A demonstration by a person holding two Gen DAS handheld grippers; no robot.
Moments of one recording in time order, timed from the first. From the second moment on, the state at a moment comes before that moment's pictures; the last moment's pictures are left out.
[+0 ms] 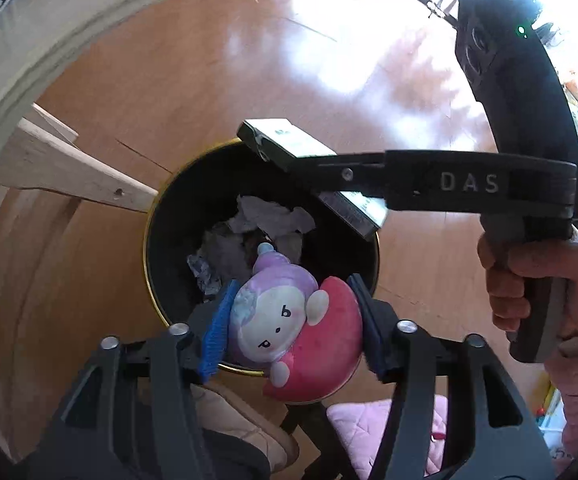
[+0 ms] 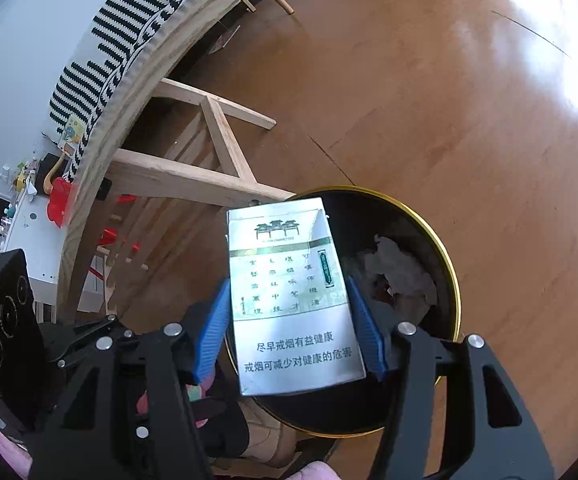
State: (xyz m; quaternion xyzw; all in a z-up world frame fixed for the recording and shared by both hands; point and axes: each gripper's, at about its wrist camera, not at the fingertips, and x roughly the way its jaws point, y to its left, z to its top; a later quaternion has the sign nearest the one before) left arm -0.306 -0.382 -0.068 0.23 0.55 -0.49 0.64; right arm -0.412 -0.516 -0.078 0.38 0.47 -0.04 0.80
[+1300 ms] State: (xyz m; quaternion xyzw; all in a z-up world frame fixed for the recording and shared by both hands) left arm -0.045 0.014 0.096 -0.06 0.36 -0.03 0.93; right arm -0.055 -0.198 0.096 0.14 0.38 -0.10 0.91
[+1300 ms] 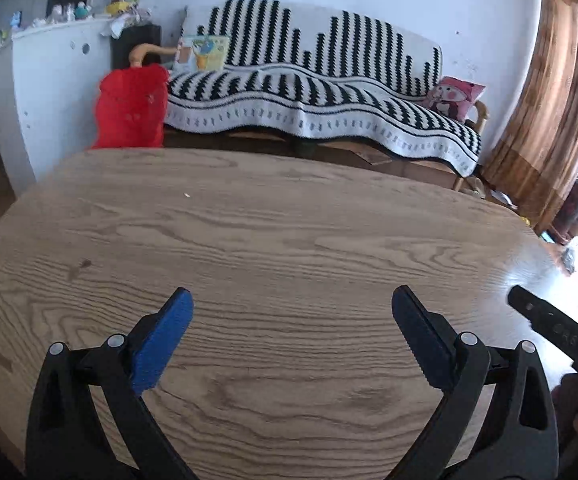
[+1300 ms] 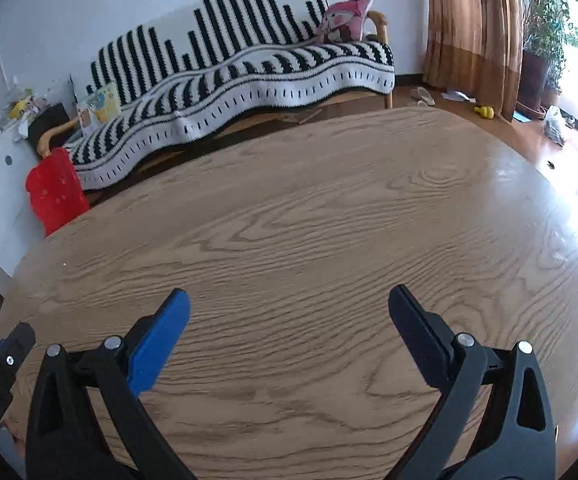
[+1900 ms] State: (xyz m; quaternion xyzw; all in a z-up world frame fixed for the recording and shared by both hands) left arm -0.060 -0.014 0.084 0.01 0.38 -0.08 0.92; right arm -0.074 -0.204 0.079 0.12 0.42 -0.05 0.90
